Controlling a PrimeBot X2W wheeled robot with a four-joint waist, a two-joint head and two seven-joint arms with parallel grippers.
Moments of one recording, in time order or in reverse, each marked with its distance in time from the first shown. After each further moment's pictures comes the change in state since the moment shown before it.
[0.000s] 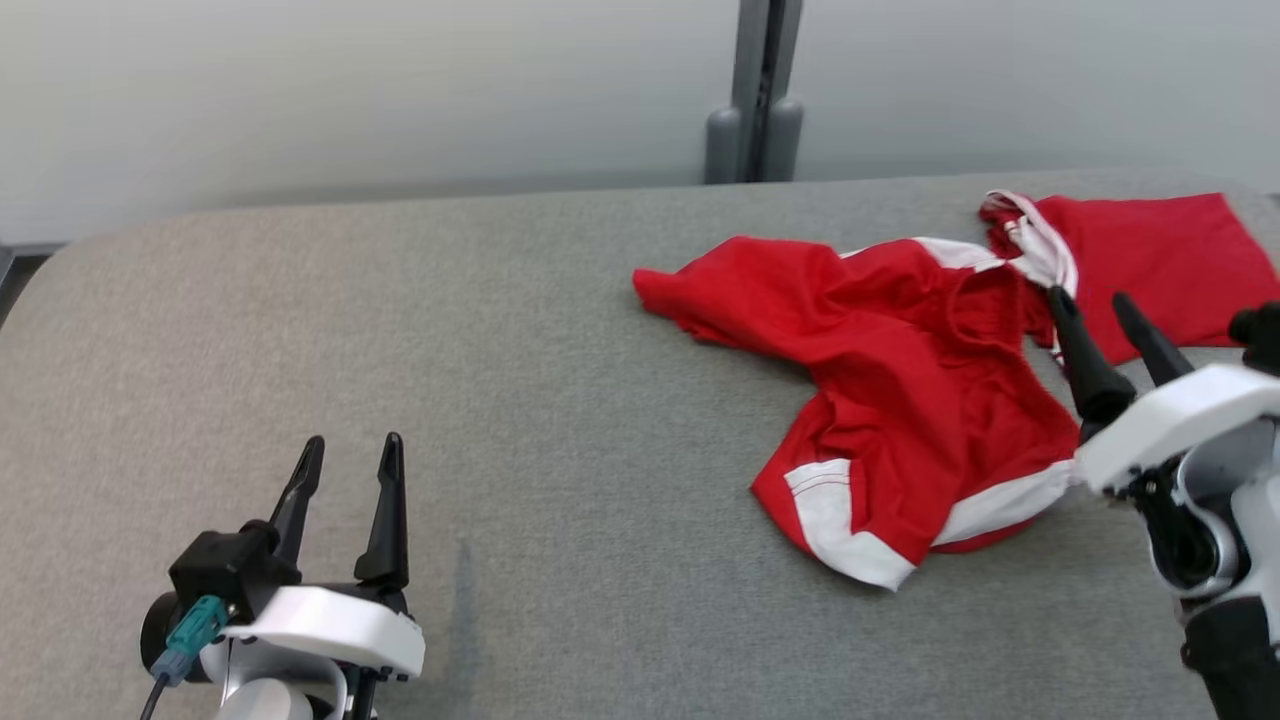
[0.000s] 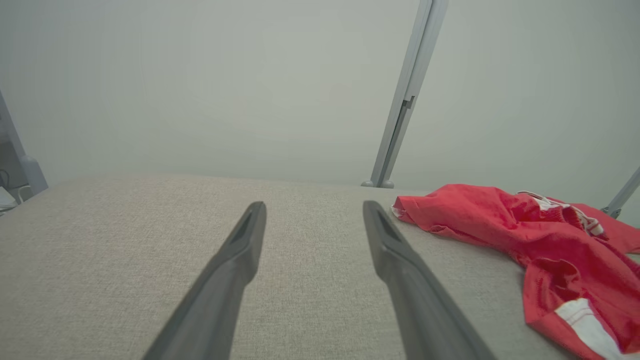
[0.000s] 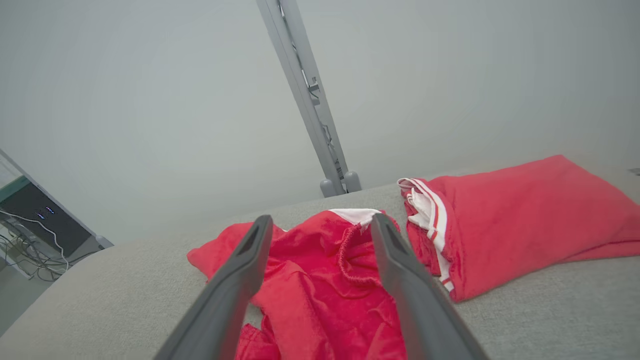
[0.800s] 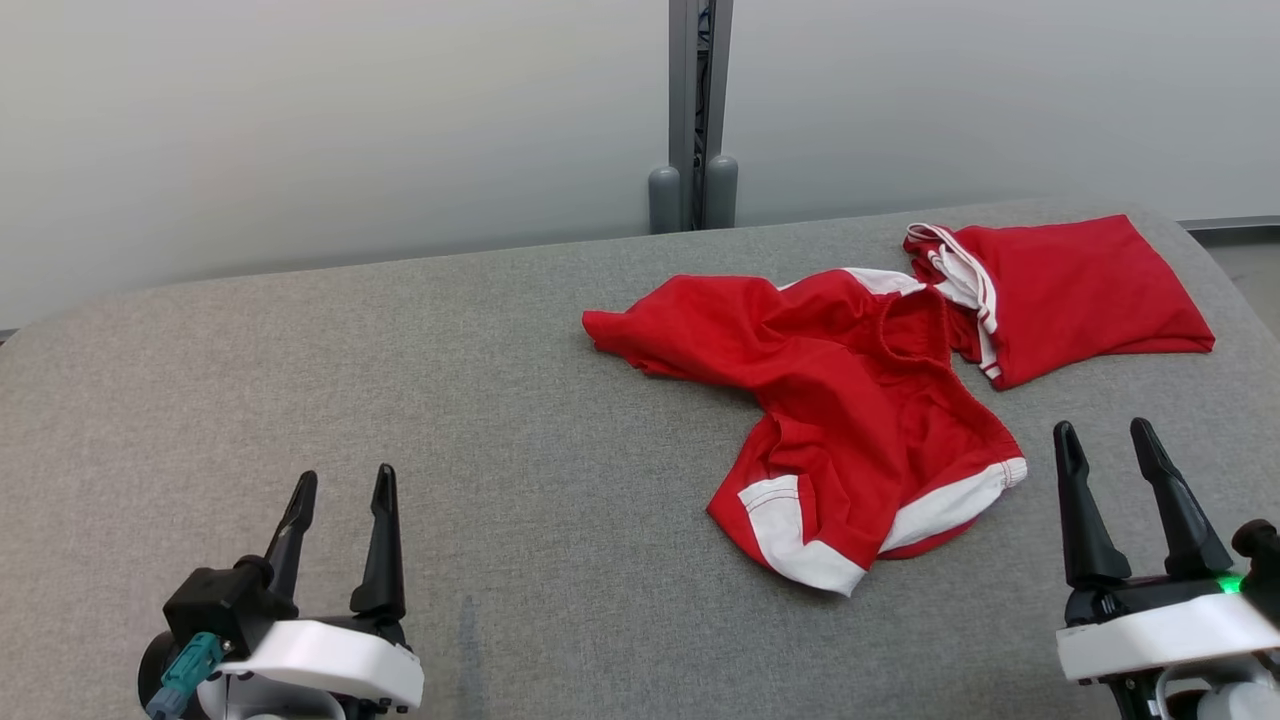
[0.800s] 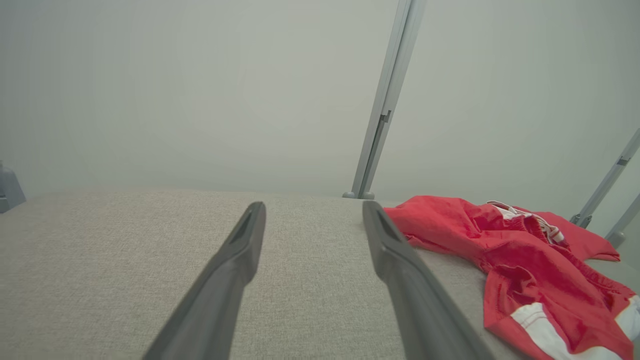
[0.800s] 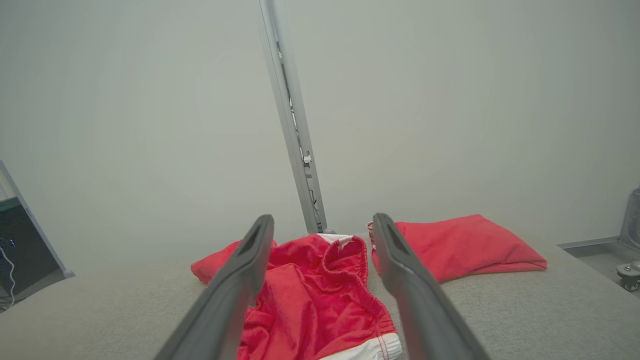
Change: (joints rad) left arm 0.079 0.006 0.008 -0.055 -0.020 0.028 0.000; right arm 0.463 0.122 -0.128 -0.411 -0.313 0.001 -0.279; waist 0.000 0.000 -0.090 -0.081
